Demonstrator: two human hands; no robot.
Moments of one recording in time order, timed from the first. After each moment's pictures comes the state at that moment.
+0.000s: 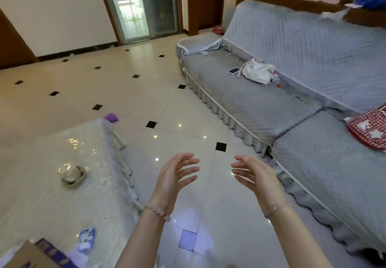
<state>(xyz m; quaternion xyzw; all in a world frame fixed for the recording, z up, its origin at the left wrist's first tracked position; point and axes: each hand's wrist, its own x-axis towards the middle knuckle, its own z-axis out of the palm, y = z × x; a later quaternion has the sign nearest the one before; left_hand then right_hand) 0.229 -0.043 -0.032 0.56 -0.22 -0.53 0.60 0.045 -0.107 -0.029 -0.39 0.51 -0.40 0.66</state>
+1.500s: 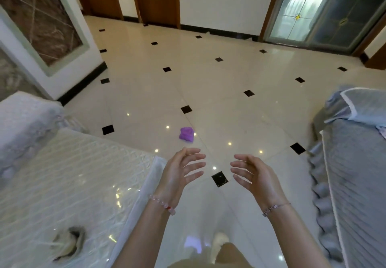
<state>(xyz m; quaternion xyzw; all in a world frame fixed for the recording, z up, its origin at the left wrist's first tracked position) 0.798 -0.557 -0.061 0.57 0.03 -0.31 0.76 0.713 -0.724 -0.051 -0.52 0.37 -0.07 0.77</state>
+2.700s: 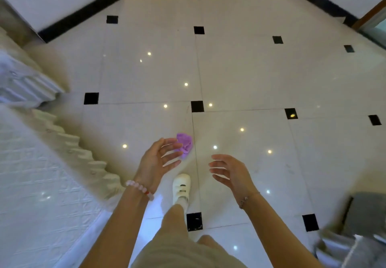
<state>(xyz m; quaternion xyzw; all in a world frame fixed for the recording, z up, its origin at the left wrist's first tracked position) 1.290 -0.777 -0.198 0.47 0.32 -0.24 0.79 1.261 -0.973 -0.188 -0.59 0.36 0.23 0.69</state>
